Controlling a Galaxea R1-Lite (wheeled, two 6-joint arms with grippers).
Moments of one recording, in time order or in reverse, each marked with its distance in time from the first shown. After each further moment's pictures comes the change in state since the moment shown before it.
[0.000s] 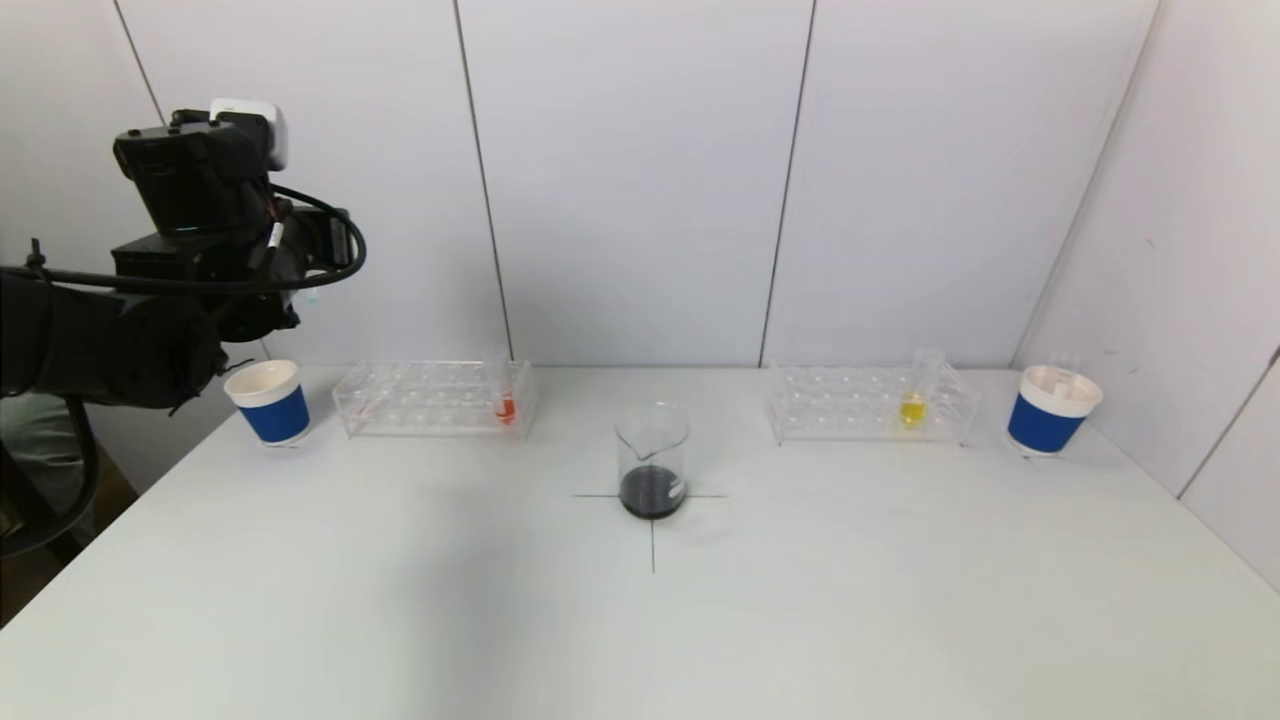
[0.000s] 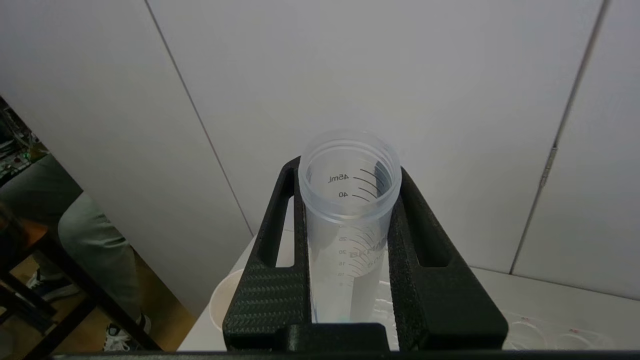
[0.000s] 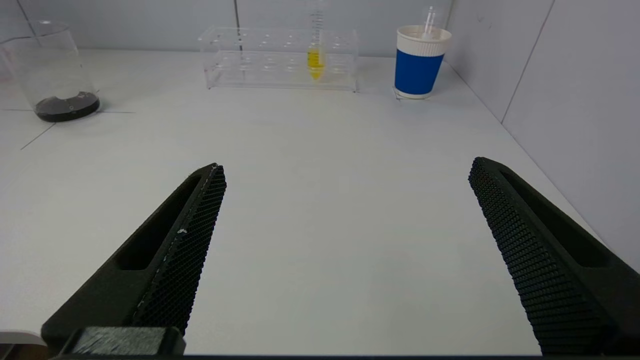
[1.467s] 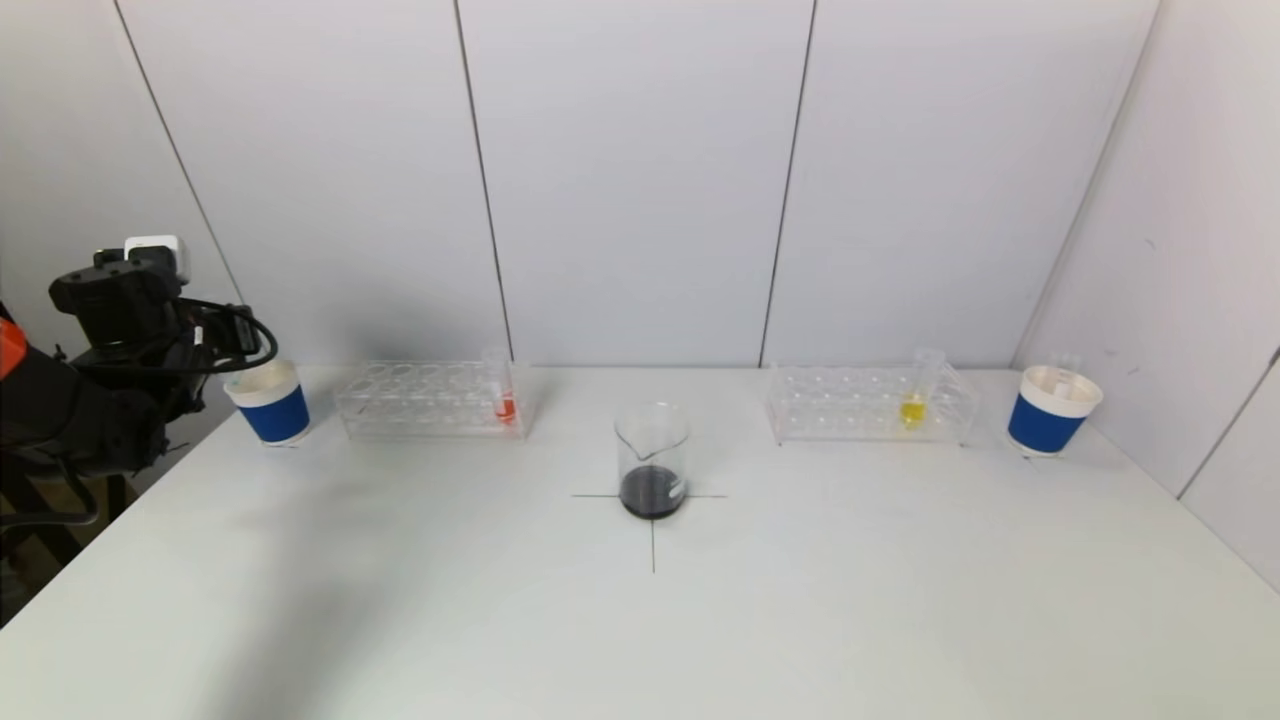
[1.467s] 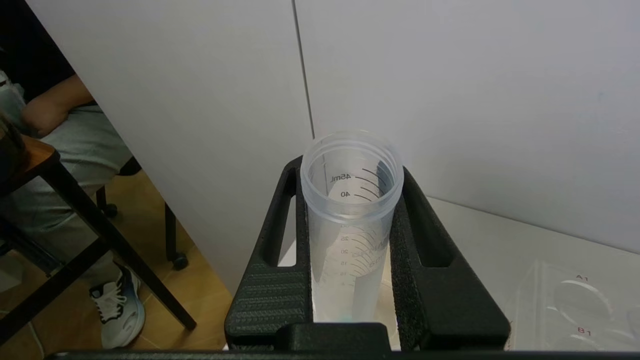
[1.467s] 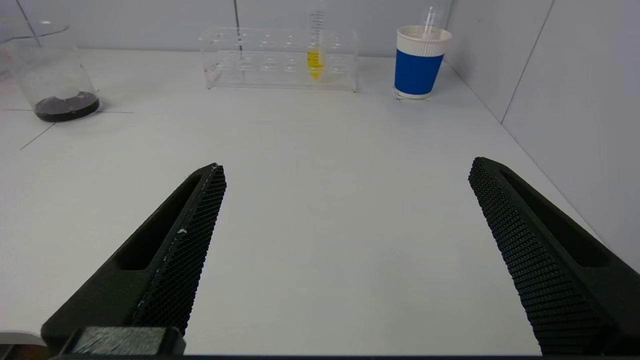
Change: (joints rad) left arm 0.360 0.279 0.081 -0.256 -0.271 -0.087; right arm 0.000 0.000 0.000 0.000 0.000 0.000
